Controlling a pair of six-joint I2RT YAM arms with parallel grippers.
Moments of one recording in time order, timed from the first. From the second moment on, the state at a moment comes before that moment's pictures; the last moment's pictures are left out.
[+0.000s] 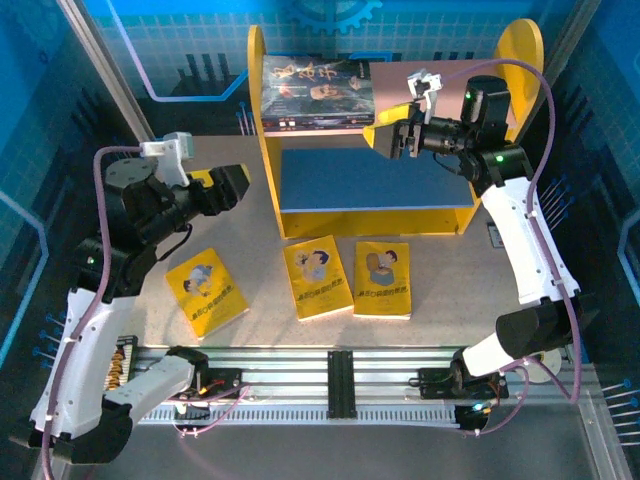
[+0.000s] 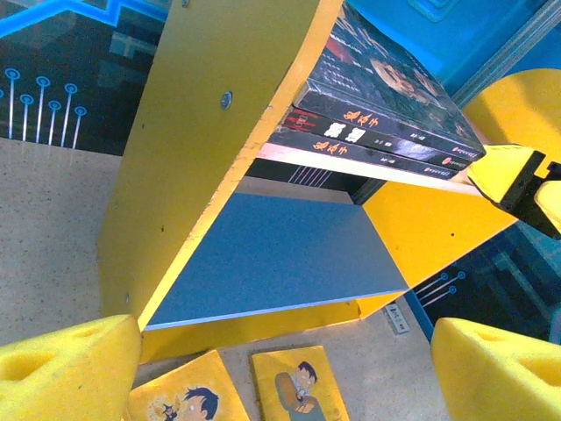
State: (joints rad) left arm -0.24 0.98 1.44 -0.73 0.24 -0.51; right arm 0.20 1.51 1.75 -0.47 -0.92 0.17
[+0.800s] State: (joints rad) left arm -0.24 1.22 1.62 -0.56 0.43 -0.56; right arm 0.21 1.51 1.76 -0.47 -0.79 0.19
